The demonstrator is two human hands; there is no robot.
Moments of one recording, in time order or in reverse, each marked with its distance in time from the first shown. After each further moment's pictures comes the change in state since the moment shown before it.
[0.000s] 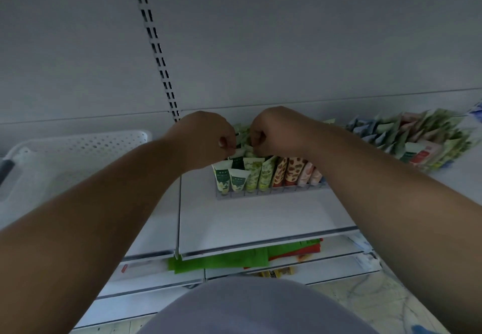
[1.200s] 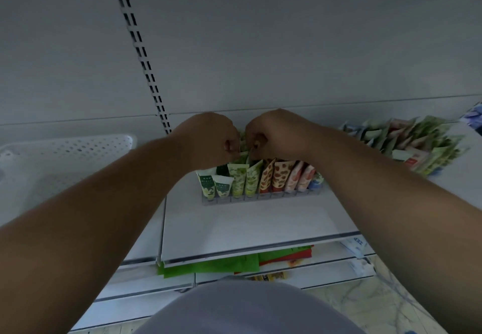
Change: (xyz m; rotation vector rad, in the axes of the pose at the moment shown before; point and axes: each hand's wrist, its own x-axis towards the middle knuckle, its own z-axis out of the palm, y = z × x) left_hand 0.029 0.027 0.003 0.124 -0.101 0.064; right_hand -0.009 0.028 -0.011 -0.013 0.002 -0.120
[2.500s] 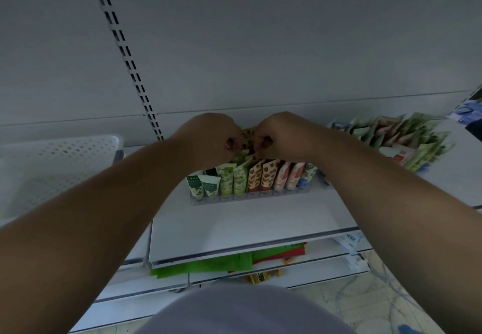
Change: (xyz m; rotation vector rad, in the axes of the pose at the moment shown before) left_hand 0.015 0.021 0.005 -0.089 0.052 -0.049; right_hand -0.023 0.022 0.000 0.061 -0.012 0.061
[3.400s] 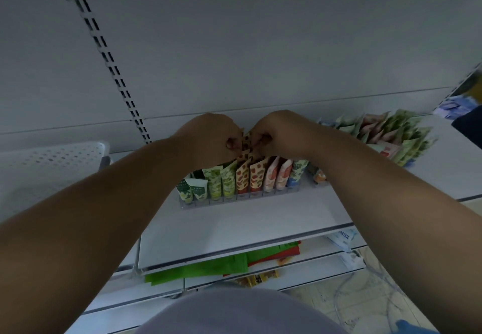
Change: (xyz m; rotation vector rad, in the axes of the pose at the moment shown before) left_hand 0.015 0.014 0.001 -0.068 0.026 0.082; right_hand -0.016 0.012 -0.010 0.008 0.072 0.059
